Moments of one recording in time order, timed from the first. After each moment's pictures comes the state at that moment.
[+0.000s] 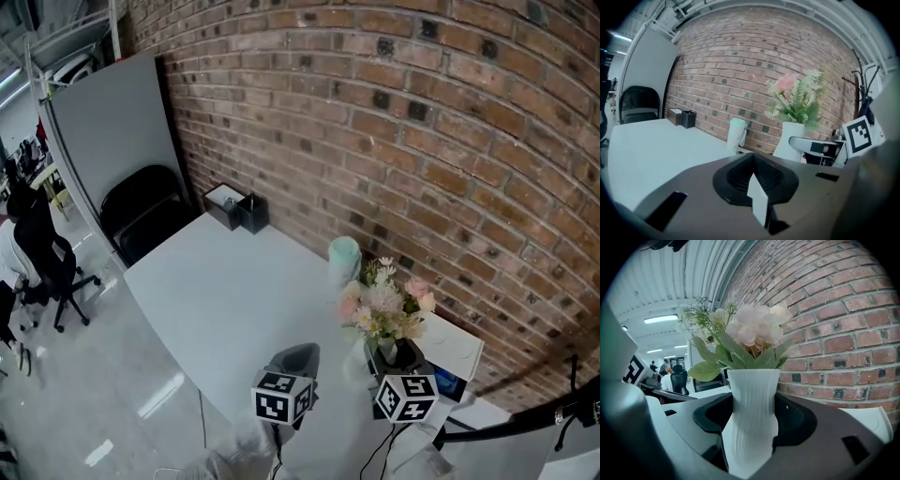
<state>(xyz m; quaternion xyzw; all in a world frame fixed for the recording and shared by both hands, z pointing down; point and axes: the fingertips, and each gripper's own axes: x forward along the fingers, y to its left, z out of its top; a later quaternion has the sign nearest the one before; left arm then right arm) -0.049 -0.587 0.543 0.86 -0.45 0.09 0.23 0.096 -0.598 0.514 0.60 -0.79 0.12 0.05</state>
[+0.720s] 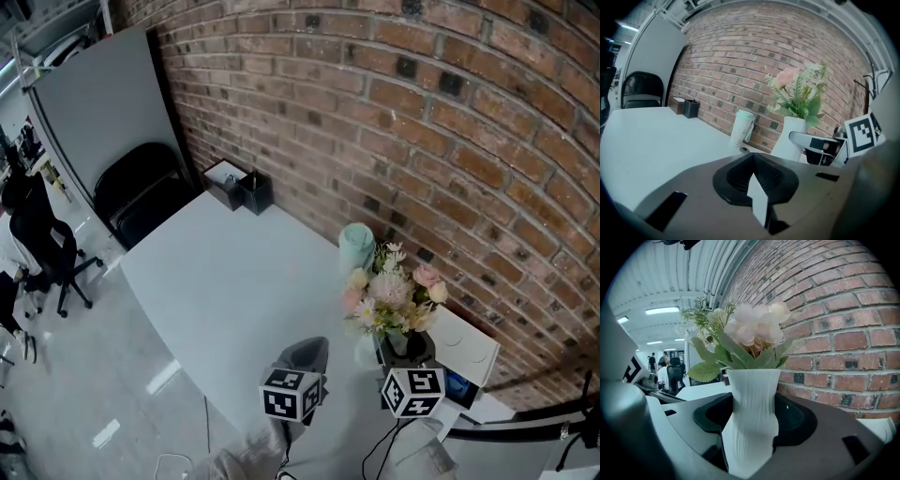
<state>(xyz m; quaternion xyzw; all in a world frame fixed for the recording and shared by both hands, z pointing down) -0.043 -0.625 0.583 0.84 -0.46 0.09 0.27 0.097 -0.647 0.533 0.61 -0.79 0.10 0.08</state>
